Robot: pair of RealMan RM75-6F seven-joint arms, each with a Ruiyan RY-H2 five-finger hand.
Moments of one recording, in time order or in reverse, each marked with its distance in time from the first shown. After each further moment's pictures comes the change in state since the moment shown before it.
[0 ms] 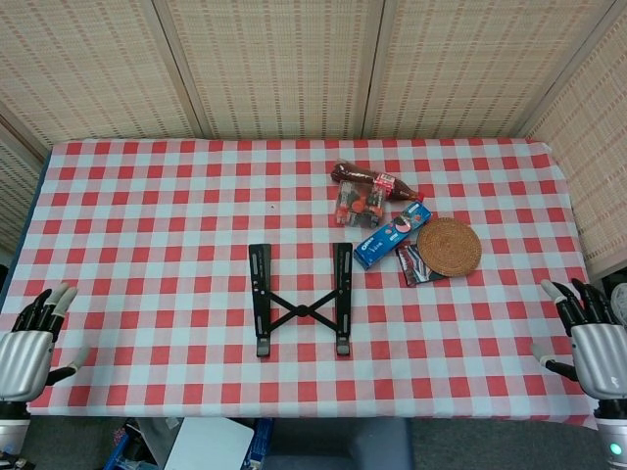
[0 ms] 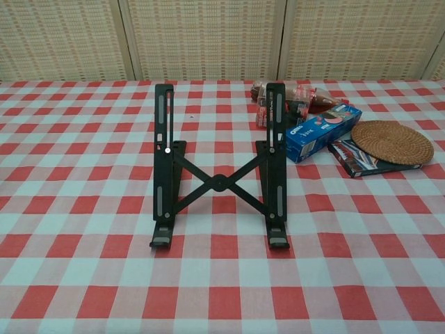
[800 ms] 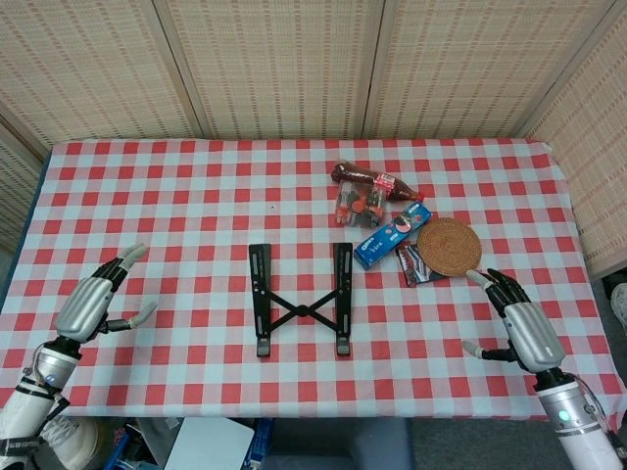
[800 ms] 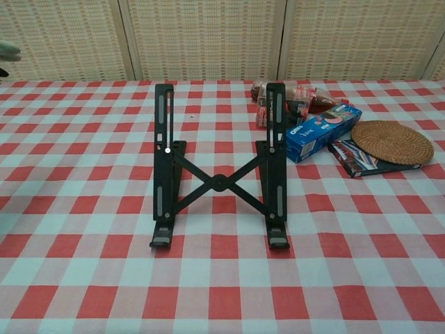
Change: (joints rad) left arm -0.284 0.013 -0.093 0.033 0.010 -0.319 -0.466; right arm 0.165 -0.013 0.018 -0.138 -0.007 -0.243 0.267
